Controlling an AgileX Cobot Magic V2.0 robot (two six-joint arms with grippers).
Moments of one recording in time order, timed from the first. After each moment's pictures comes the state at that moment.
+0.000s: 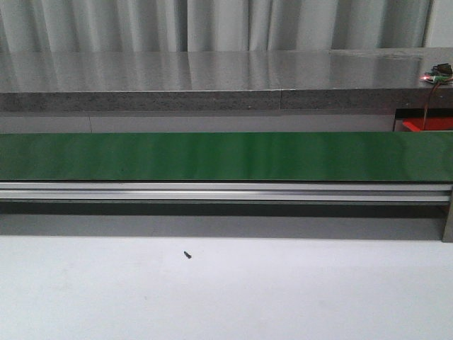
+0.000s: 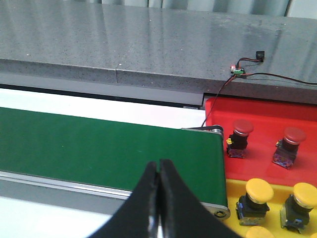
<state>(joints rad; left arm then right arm) 0.52 2.17 -1.78 -0.30 0.82 -0.24 0.01 0.29 -0.49 0.17 0.47 -0.15</state>
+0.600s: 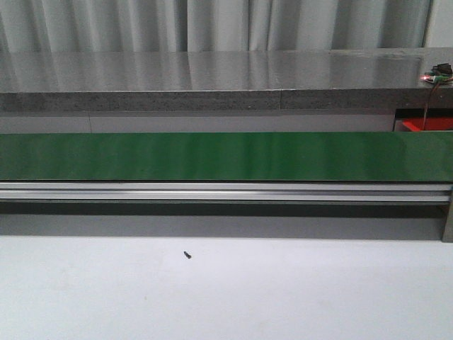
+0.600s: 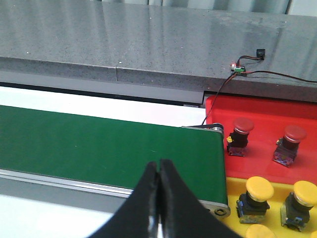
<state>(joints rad) 0.52 2.21 -1.78 -0.30 0.71 -0.26 0.01 0.29 -0.49 0.17 0.48 -0.15</state>
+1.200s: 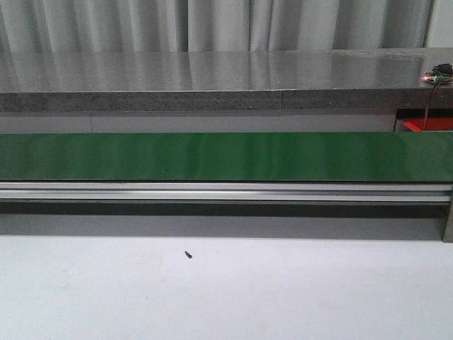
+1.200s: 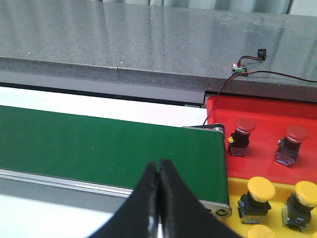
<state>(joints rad) 0.52 2.21 -1.78 -0.30 0.70 -0.26 0.01 0.29 -0.49 0.18 0.48 -0.15</state>
